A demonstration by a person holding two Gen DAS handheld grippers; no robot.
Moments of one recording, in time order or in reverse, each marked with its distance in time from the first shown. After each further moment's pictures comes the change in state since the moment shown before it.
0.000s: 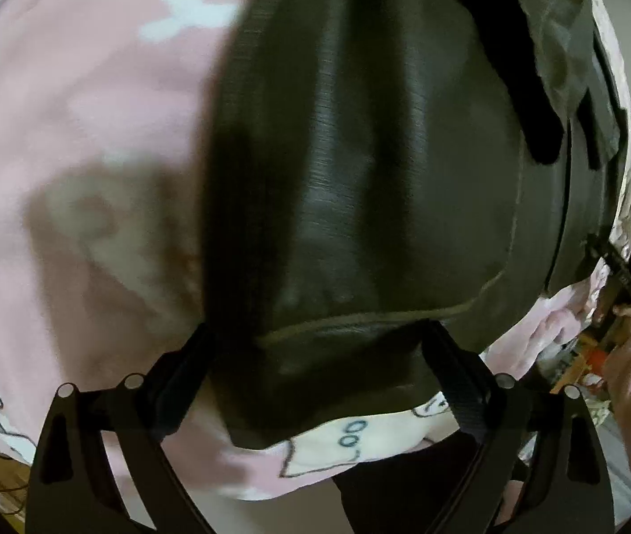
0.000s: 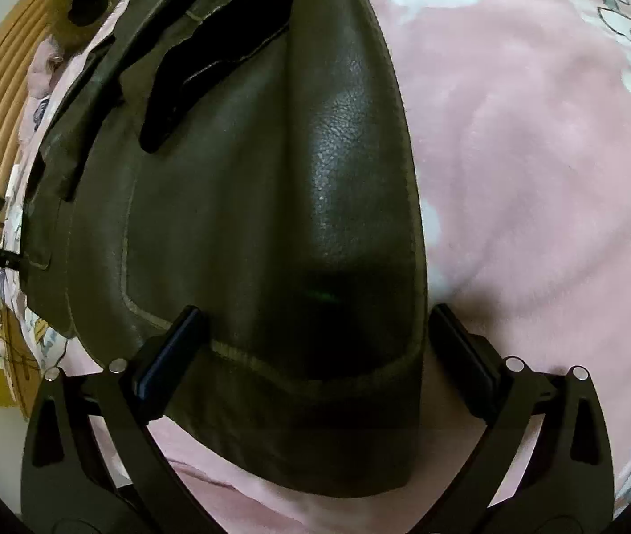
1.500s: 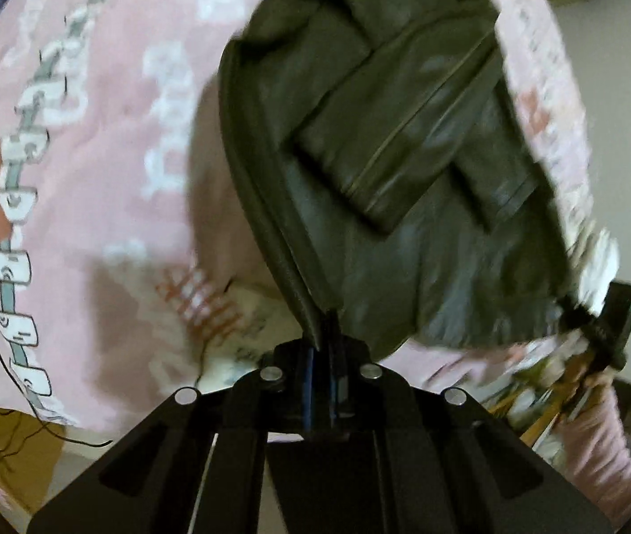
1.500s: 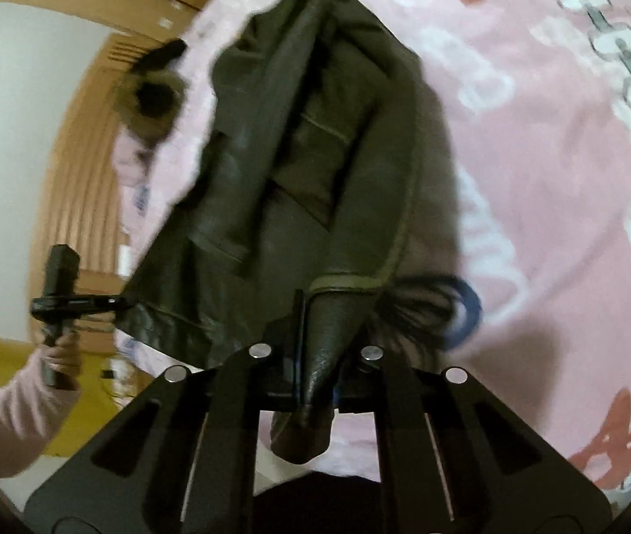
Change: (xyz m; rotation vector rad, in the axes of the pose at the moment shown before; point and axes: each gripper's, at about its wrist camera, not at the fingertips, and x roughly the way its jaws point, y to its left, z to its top) left arm -0.140 -0.097 -0.003 -0.079 -0.250 -0.062; right arm -0.117 0.037 0.027 0.210 -0.118 0.381
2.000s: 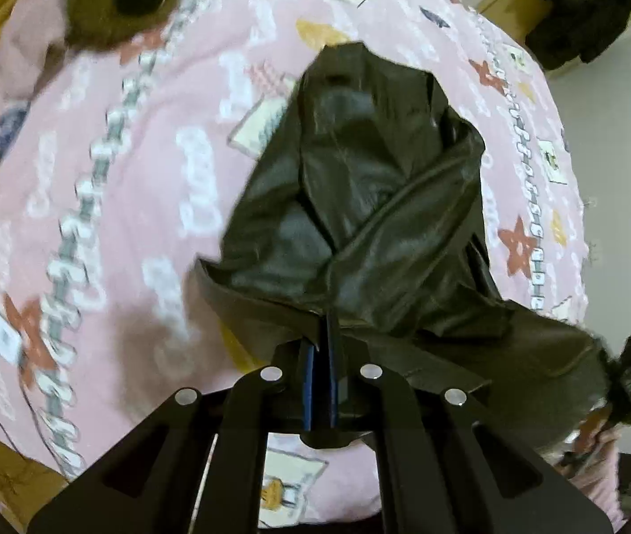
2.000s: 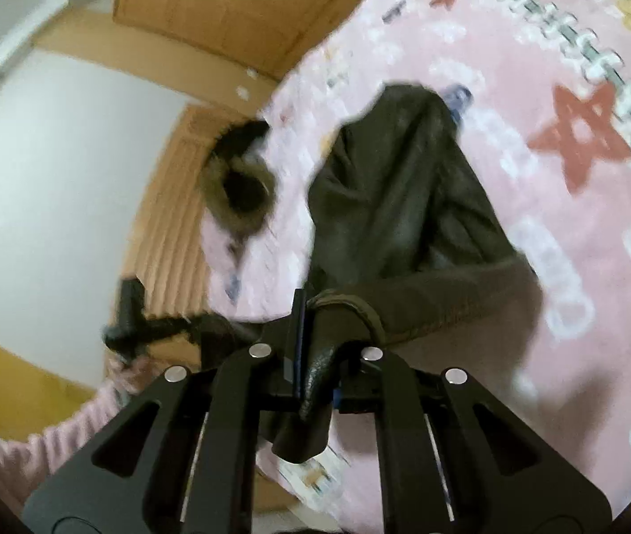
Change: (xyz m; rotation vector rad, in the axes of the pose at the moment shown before) left arm -0.080 -0.082 0.136 -0.021 -0.263 0.108; right arm -0.050 0.050 0.172 -0.024 -0.196 0.267
